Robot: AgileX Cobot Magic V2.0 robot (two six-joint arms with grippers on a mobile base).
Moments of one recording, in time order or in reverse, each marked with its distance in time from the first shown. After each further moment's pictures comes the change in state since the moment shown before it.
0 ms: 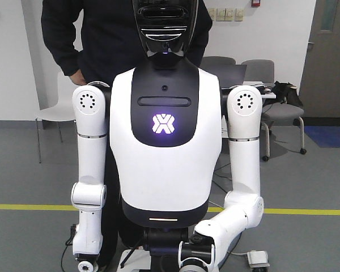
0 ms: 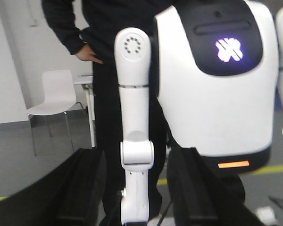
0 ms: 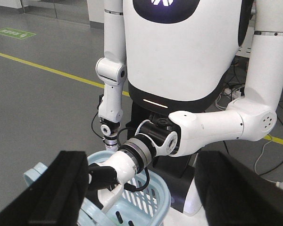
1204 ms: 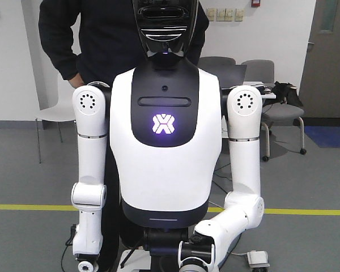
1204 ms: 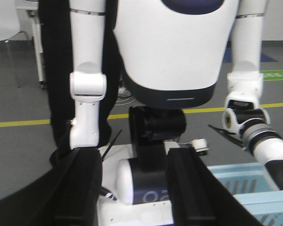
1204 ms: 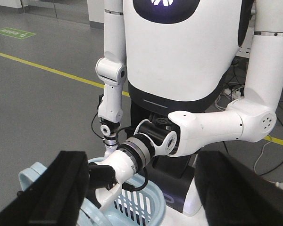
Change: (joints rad) left arm 0.583 -0.055 0.000 1.252 0.974 -1.367; right arm 0.000 0.000 0.000 0.001 0.001 -0.003
